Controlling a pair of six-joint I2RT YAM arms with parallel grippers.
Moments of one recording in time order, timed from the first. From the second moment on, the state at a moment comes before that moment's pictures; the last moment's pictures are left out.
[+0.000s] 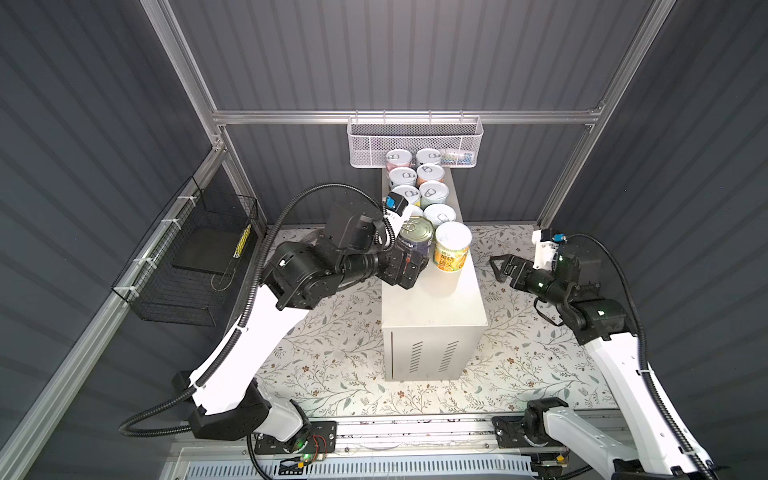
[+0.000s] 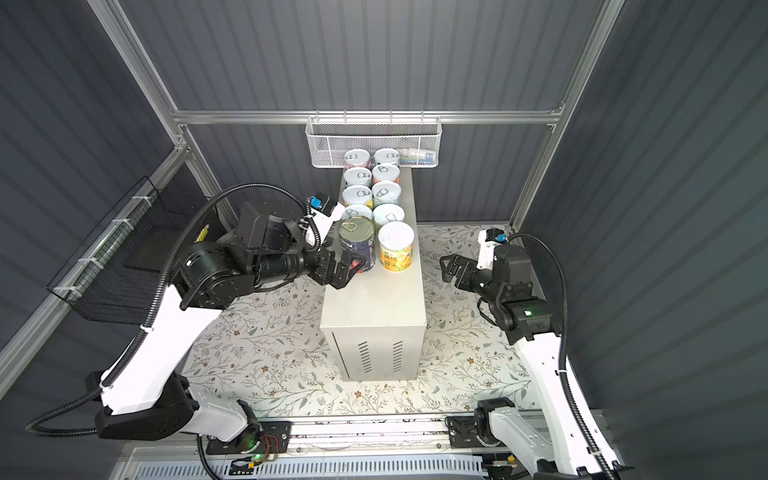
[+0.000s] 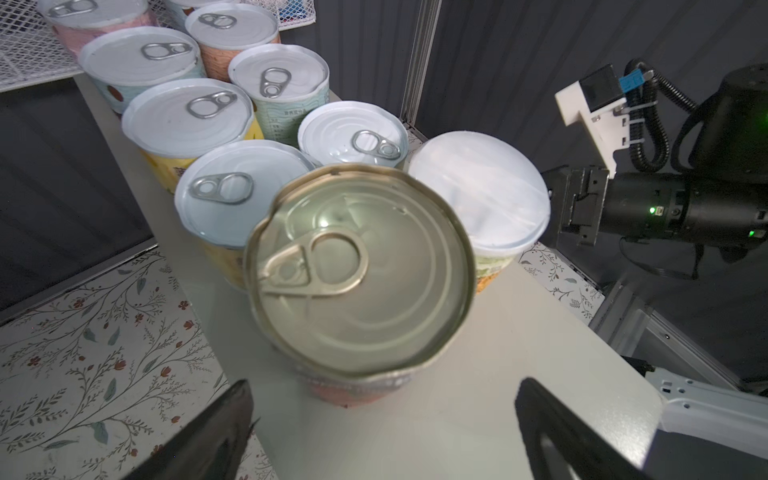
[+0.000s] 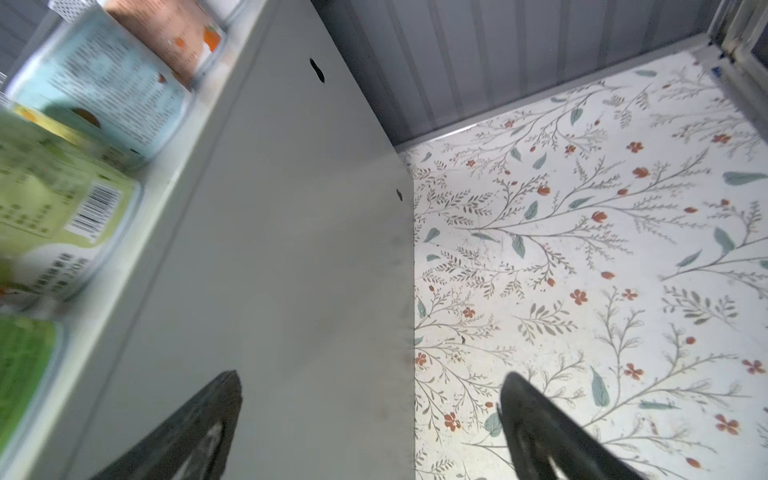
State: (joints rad) left arm -0.89 1.46 2.09 -1.15 -0.04 -0.15; right arm 0.13 0.96 1.13 -0.62 -0.22 0.43
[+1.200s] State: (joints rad) left arm -0.80 1.17 1.70 -1.08 -0.38 -0.20; right arm 0.48 1.06 1.36 -0.69 -0.05 0.36
